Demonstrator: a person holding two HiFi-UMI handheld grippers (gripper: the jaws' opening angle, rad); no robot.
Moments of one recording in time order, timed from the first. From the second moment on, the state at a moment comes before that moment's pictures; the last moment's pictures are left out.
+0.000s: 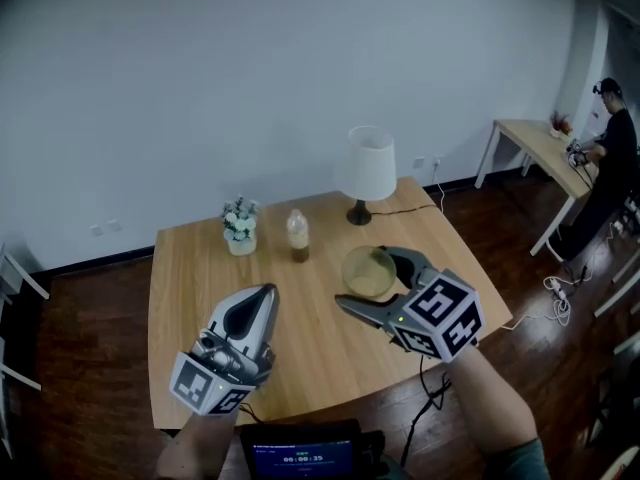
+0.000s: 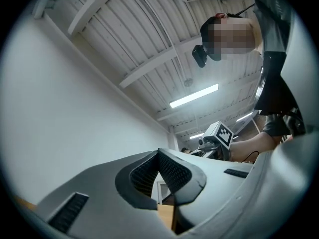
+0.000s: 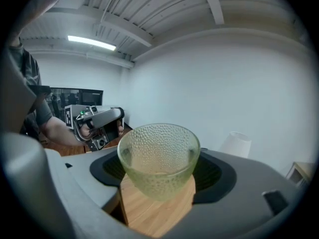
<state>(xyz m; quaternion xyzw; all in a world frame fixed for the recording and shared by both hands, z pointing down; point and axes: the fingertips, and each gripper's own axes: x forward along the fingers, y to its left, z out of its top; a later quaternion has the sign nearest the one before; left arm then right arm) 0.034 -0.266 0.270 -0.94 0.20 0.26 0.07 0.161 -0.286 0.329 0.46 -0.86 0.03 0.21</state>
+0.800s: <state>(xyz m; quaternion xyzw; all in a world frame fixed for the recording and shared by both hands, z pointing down) 0.115 -0.317 0.320 -0.95 0.19 0.23 0.00 0.265 -0.304 0.406 0.52 -0.83 0.09 0.19</state>
